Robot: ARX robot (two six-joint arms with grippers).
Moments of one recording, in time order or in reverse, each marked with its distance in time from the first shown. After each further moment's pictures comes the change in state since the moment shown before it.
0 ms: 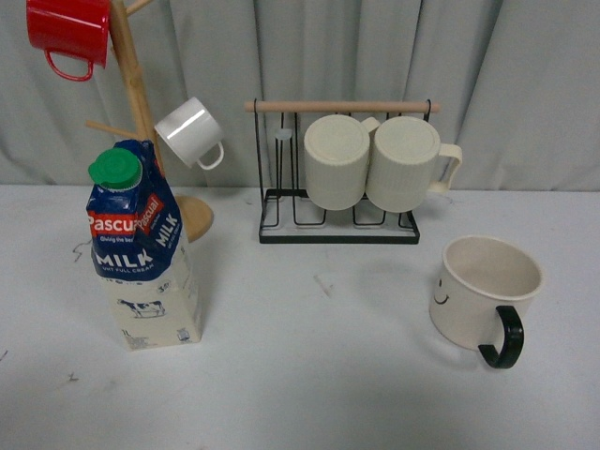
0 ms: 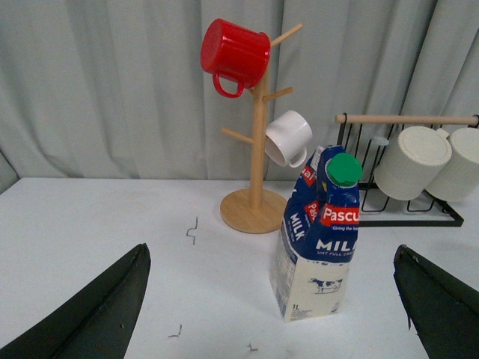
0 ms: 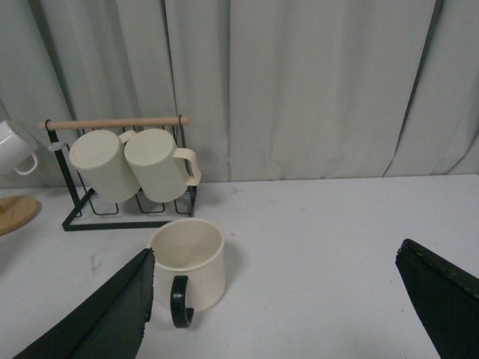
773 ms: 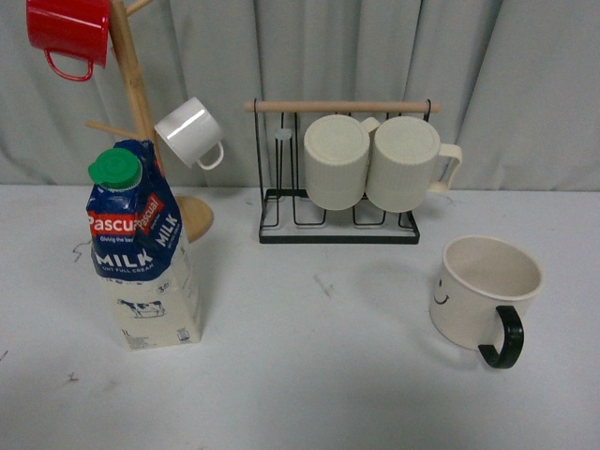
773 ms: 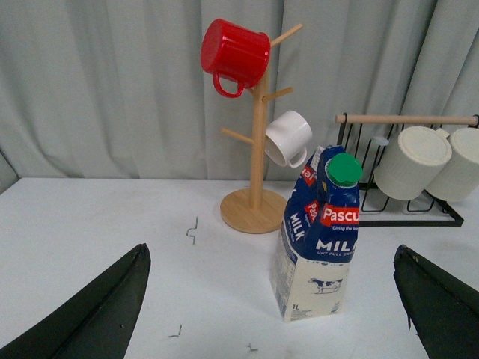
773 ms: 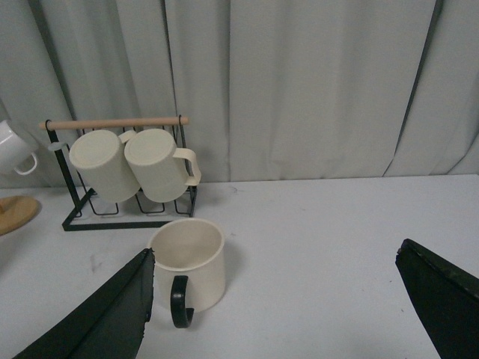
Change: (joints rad) left arm 0.000 0.000 0.000 0.000 0.000 0.000; right arm 0.000 0.000 0.000 0.000 0.000 0.000
